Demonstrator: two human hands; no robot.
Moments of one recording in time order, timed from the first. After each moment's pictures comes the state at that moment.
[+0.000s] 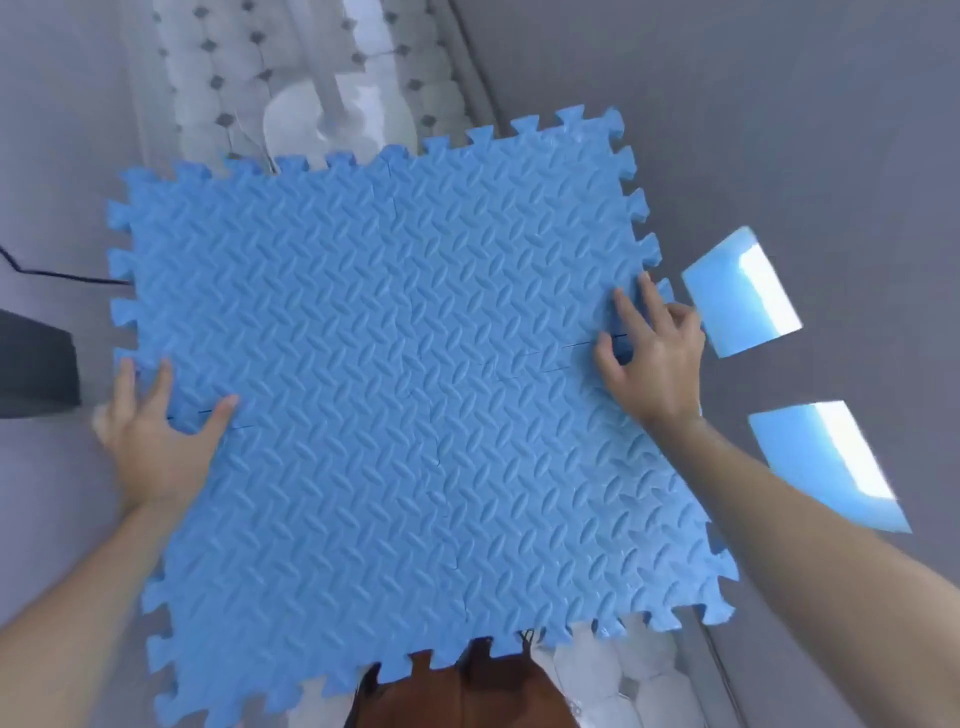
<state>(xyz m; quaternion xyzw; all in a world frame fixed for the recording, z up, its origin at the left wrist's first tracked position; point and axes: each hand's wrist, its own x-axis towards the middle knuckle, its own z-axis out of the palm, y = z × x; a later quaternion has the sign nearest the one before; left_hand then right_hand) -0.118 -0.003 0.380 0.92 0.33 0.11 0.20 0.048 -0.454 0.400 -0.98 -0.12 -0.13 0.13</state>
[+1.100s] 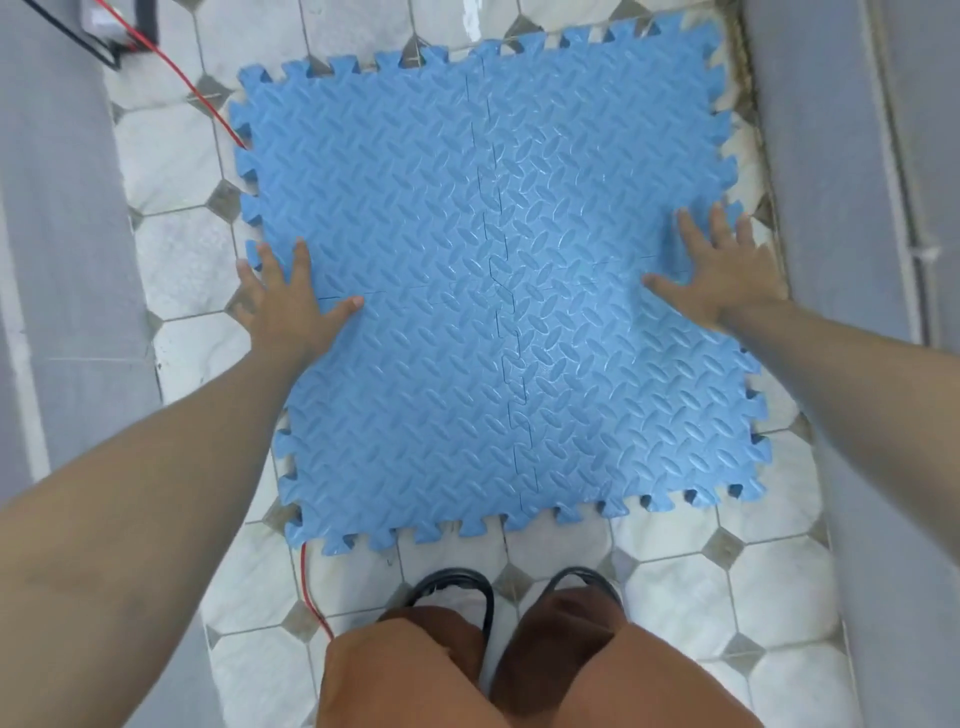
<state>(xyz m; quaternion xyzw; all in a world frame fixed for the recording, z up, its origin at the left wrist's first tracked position) -0.107 -0.030 -0.060 0.91 0.35 -0.20 0.11 0.075 -0.436 -0.062 -0.94 -0.12 0.30 -0.06</state>
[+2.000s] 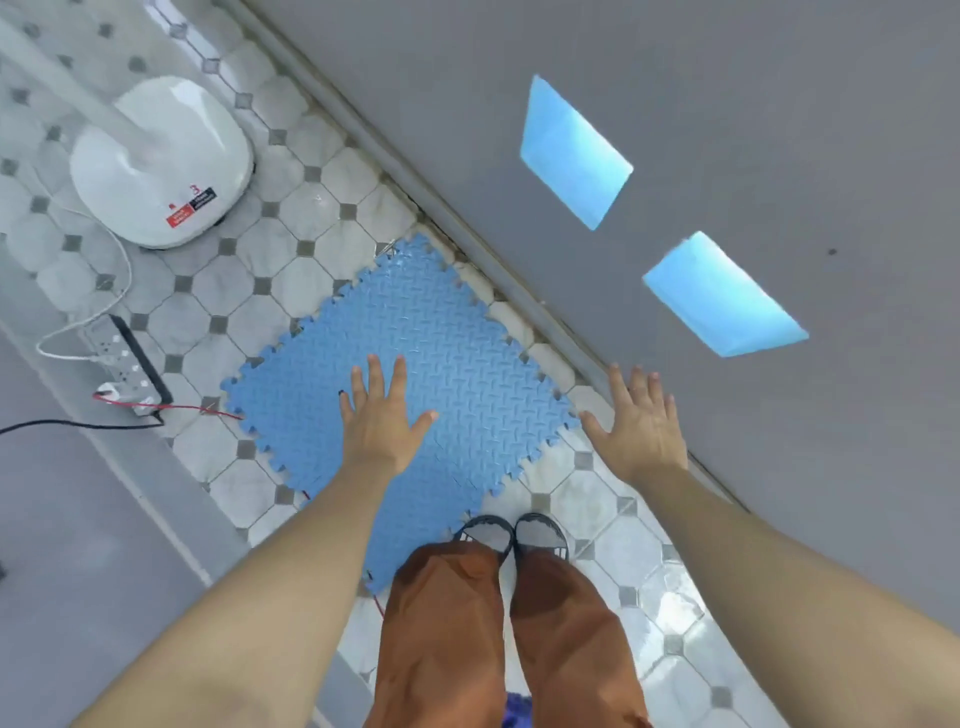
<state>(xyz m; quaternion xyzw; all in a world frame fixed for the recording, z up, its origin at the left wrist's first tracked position) -0.039 -0.258 0.302 0.95 -0.02 -0.31 0.07 -0.119 -0.548 0.300 -0.93 0.19 0.29 0.12</state>
